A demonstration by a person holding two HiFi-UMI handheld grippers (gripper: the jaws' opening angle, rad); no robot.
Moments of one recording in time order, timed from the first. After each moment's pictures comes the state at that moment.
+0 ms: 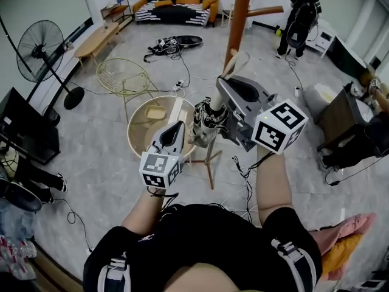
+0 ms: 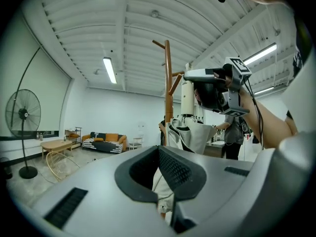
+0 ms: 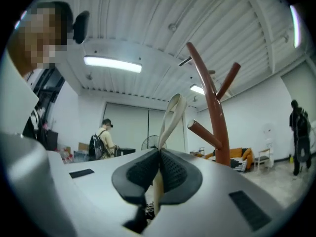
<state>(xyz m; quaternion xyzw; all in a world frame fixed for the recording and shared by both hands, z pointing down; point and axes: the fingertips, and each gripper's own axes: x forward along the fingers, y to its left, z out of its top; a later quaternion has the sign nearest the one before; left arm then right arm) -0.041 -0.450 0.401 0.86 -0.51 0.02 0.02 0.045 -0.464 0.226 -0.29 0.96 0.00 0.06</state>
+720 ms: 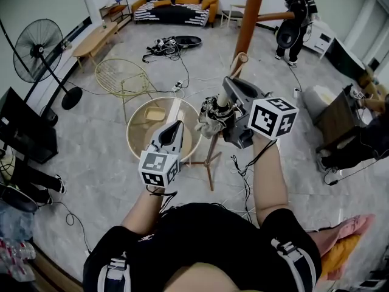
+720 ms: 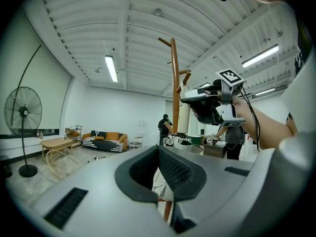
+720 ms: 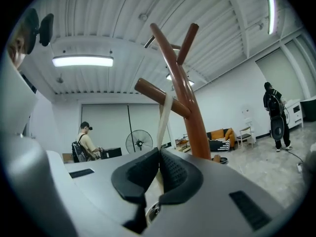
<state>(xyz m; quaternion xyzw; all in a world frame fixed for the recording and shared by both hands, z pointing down) -0.061 -0.486 0.404 0.86 -0.51 0.02 0.03 0.057 -0.551 0.276 -0.38 0.92 -0.11 0.04</state>
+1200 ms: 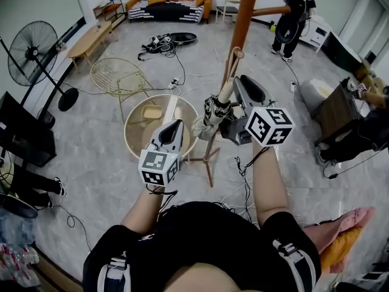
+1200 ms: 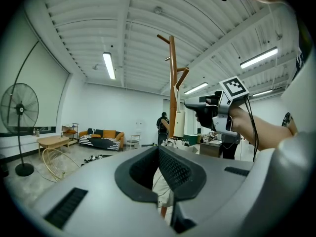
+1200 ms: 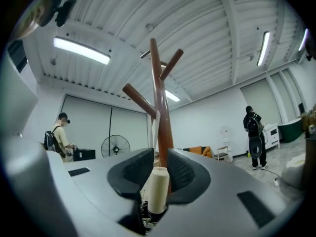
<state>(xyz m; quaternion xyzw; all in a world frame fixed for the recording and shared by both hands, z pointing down) -0.053 -0.489 0.414 0.87 -0.49 0.02 0.04 0.108 -0.561 0.296 -0.50 0.86 -0.03 0.07</state>
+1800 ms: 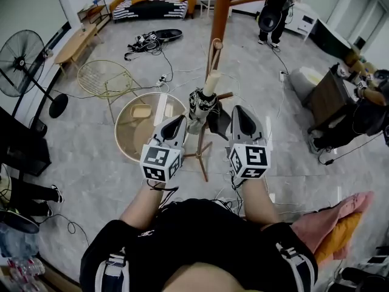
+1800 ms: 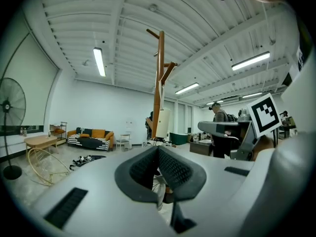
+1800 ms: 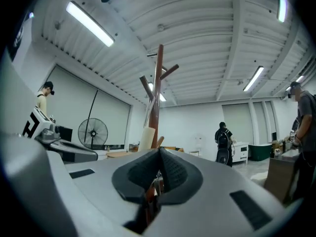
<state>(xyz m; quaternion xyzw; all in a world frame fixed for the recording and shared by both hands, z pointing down) 0.004 -0.495 0.419 0.90 -0.44 0.03 0.03 0.155 -0.492 0.379 -0.62 0.78 0.04 0.01</state>
